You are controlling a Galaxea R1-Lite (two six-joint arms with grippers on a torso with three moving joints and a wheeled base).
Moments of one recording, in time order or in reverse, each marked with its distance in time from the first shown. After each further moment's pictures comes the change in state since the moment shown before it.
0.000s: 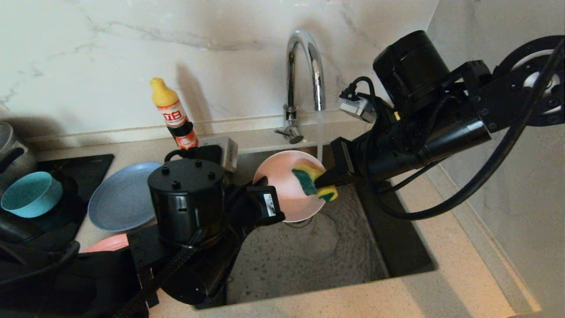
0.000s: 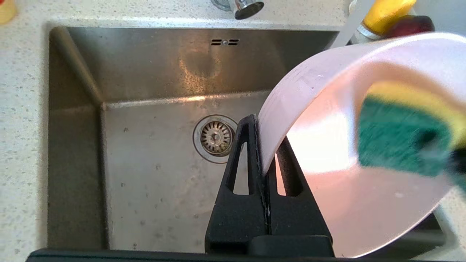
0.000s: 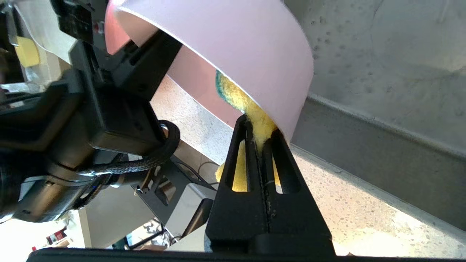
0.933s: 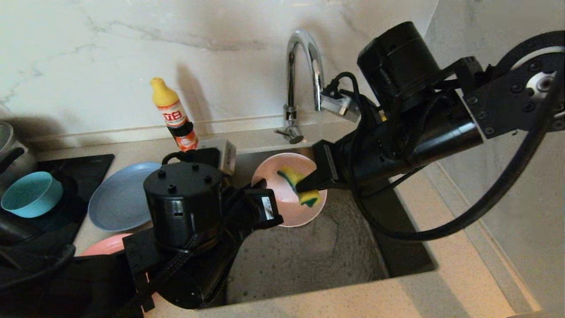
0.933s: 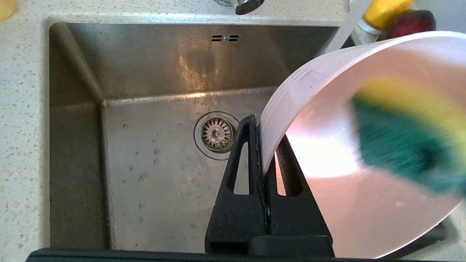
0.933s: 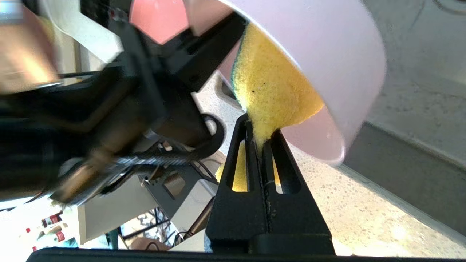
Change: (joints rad) left arm 0.000 -0.007 0.019 -0.004 0.000 0.001; right arm 0.086 0.012 -0.016 -0.022 0.000 -0.006
